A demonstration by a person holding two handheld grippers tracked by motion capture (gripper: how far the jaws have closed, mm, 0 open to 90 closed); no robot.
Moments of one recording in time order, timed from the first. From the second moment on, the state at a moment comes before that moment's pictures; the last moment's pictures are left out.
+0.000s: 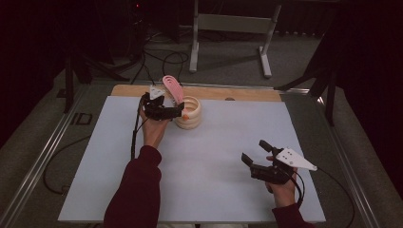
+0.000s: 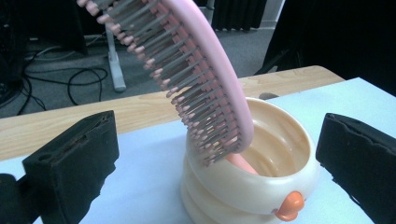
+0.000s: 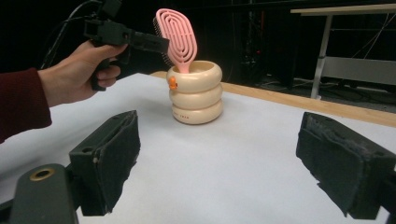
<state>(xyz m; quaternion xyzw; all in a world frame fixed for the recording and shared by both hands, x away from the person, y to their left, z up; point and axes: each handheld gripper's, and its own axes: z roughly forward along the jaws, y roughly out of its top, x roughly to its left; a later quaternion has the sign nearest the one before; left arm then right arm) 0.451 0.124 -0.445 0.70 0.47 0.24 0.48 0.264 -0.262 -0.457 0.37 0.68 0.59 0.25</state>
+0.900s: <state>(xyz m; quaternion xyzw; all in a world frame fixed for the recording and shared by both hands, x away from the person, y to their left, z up) 0.418 0.149 -0.440 0.72 0.43 0.23 0.49 0.265 -0.262 -0.459 0.37 0.68 0.58 0.25</state>
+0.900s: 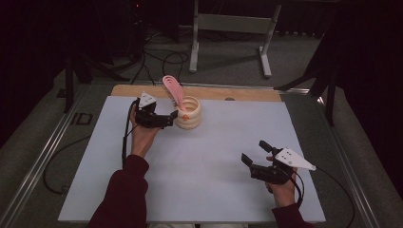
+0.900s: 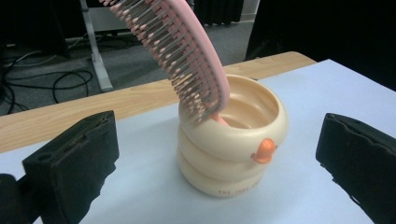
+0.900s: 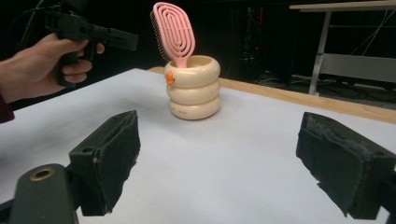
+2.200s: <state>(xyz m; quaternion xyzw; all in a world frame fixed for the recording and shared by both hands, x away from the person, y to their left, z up) 0.347 0.204 -0.436 0.72 0.42 0.22 0.51 0.266 -0.260 -0.463 0.37 0.69 0.57 0.25</state>
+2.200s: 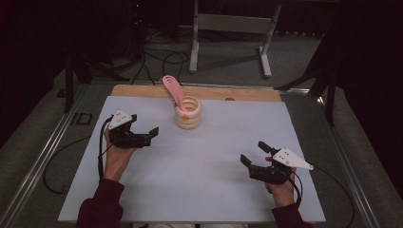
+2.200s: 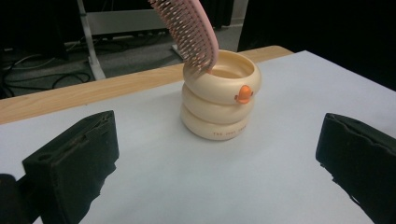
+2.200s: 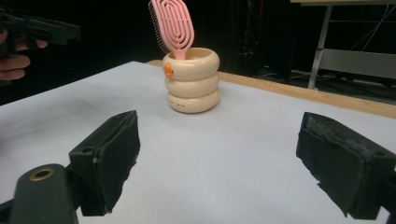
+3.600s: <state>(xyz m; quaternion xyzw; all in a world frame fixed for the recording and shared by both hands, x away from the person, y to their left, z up) 0.262 0.248 -0.465 0.70 0.40 0.27 0.52 0.265 -0.261 -0.470 0.37 0.71 0.55 0.26</state>
